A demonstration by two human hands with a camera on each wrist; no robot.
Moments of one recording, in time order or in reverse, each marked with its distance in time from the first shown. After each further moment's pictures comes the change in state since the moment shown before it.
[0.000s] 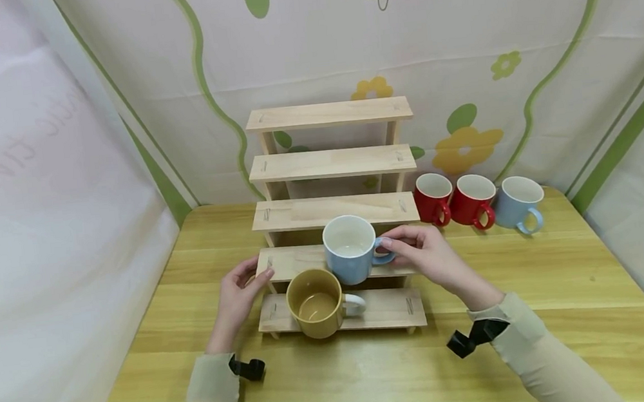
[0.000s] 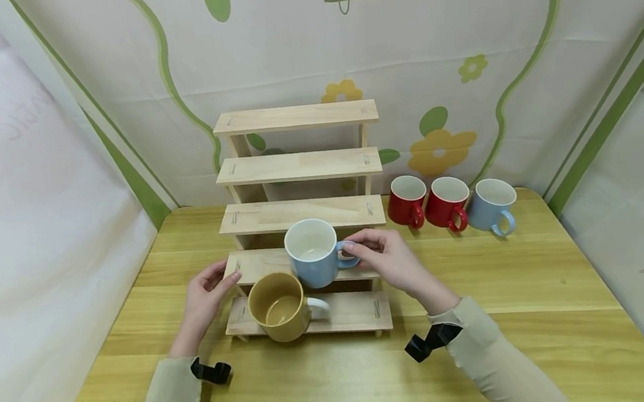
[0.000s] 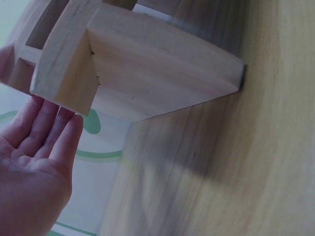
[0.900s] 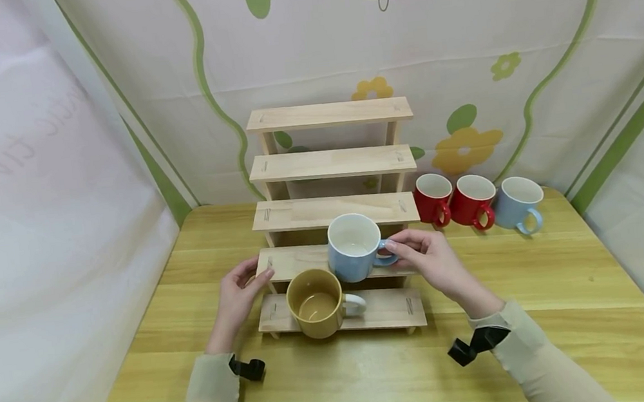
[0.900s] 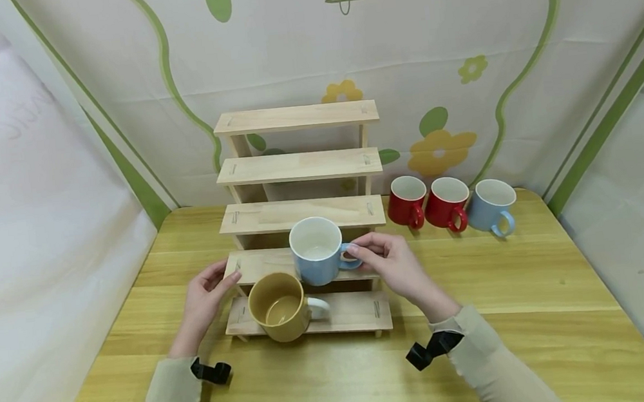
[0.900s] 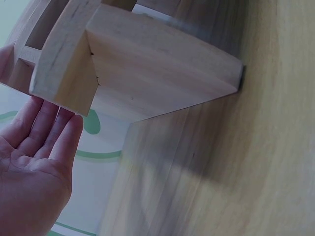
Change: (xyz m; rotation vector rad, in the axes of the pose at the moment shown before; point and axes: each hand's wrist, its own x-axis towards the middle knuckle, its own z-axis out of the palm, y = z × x) left_hand -0.005 0.017 0.002 0.016 -0.008 -0.013; right_hand -0.008 0.011 0.002 0.047 0.045 -0.023
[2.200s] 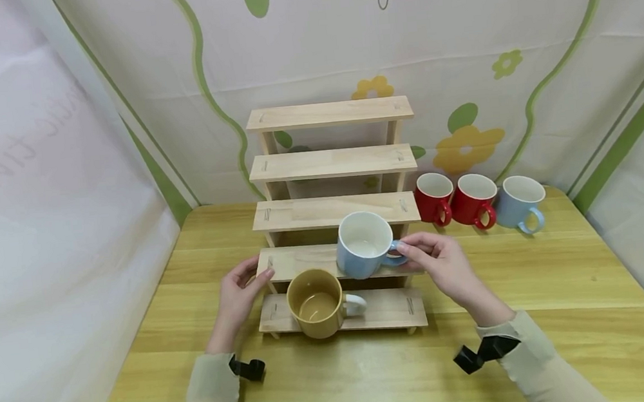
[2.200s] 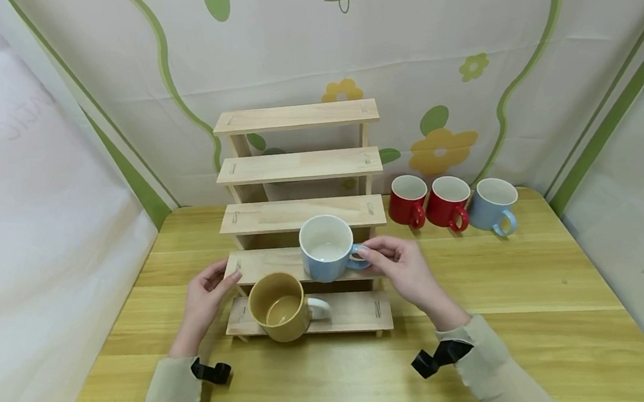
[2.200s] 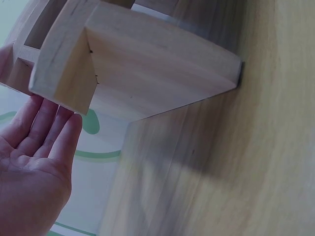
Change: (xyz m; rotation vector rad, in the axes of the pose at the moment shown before) left_hand 0.006 -0.017 -0.002 -0.024 0.010 0.010; right_hand -0.012 0.009 -0.008 -0.054 0.095 -0.068
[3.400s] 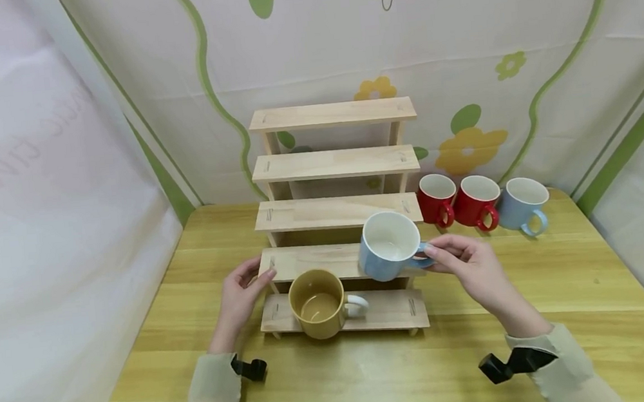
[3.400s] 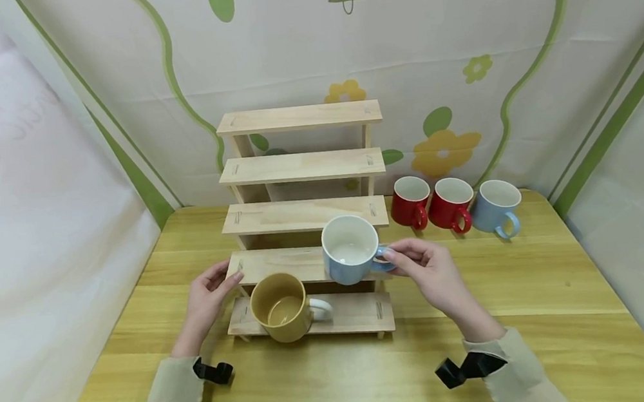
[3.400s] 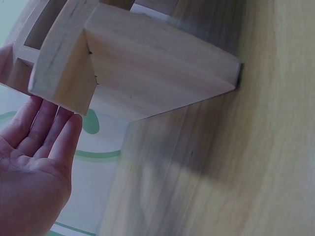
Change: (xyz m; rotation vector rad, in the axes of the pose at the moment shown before) left_hand 0.000 -0.004 -0.001 0.020 0.002 0.020; right_hand -0.021 -0.015 -0.026 -0.040 0.046 -0.067
